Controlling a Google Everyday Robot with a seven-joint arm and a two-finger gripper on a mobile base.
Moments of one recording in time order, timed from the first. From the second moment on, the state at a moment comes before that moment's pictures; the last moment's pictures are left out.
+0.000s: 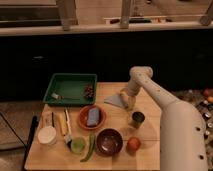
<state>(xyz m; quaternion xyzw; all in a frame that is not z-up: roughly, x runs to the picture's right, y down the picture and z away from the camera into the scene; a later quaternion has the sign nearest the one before) 0.159 0.083 0.976 -0.30 -0.17 -0.12 0.93</state>
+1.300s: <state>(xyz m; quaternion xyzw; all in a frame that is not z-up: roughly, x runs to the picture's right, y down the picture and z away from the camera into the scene) 0.130 0.081 0.940 -0.28 -0.15 -0.17 0.93</state>
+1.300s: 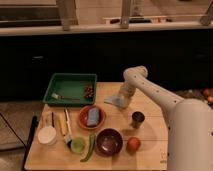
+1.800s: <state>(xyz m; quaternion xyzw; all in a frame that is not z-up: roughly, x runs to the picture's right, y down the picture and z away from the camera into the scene) 0.117 0.070 0.939 -0.27 -0.15 -0.18 0.93</state>
